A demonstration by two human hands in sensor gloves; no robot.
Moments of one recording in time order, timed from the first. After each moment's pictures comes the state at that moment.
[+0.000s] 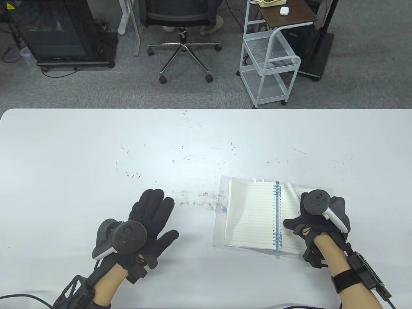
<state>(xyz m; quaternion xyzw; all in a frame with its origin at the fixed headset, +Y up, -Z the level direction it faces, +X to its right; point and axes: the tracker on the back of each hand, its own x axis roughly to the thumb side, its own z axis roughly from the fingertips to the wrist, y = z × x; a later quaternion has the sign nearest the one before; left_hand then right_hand) -0.210 -0.668 -0.221 0.01 -0.27 0.20 0.94 0.277 -0.754 -0.286 -0.06 0.18 0.96 0.22</state>
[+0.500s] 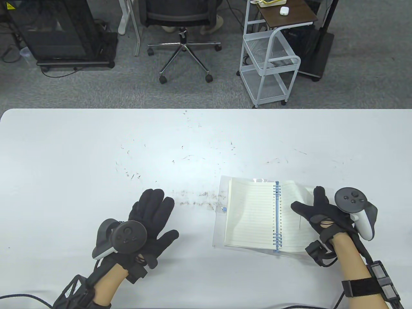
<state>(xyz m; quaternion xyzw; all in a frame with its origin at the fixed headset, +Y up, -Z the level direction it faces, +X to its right) -0.209 -0.668 -0.221 0.01 -0.27 0.20 0.94 0.312 -0.715 -0.268 -0.11 0.13 0.88 0.44</state>
